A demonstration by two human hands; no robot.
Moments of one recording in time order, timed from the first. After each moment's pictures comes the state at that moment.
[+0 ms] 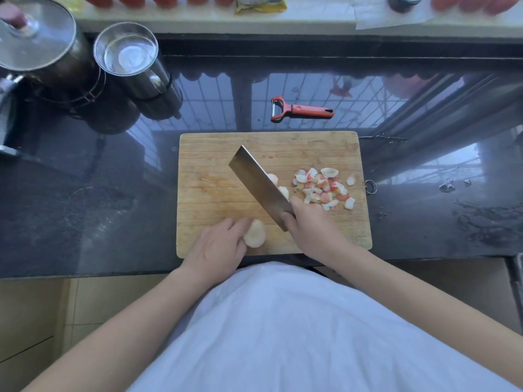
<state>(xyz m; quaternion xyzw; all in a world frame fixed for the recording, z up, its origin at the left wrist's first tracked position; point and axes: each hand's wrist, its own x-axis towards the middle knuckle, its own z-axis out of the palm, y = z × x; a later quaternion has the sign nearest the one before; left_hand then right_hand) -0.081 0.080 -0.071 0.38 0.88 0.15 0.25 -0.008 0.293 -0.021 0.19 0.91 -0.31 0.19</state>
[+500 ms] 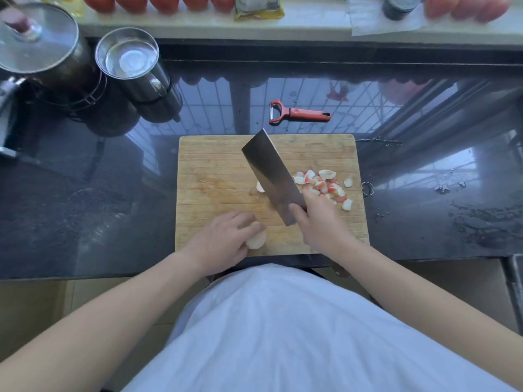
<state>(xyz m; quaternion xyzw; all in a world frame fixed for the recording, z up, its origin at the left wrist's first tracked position) -0.102 0.087 -0.078 0.57 0.80 0.13 0.17 -0.008 0.302 -0.011 0.26 0.88 -0.37 0.13</state>
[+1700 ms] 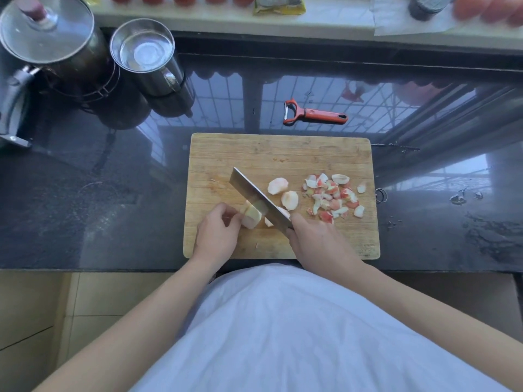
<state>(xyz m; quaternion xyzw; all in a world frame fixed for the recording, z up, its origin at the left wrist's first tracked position) -0.100 0.094 -0.063 -0.02 0.87 0.41 0.28 -0.001 0.276 -0.007 0.10 0.96 -0.18 0.21</state>
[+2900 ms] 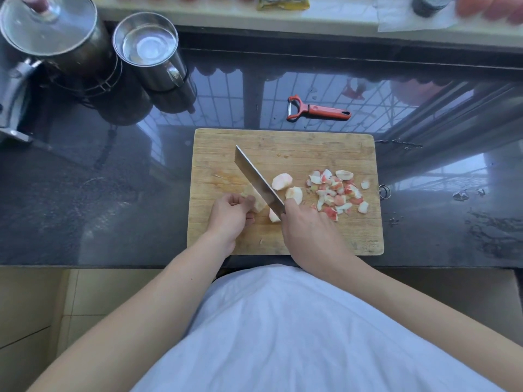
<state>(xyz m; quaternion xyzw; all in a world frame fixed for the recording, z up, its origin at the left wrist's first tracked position) -0.115 0.117 -0.077 -0.20 0.70 0.57 0.37 -0.018 0.248 -0.005 0.15 0.96 -0.16 0.17</state>
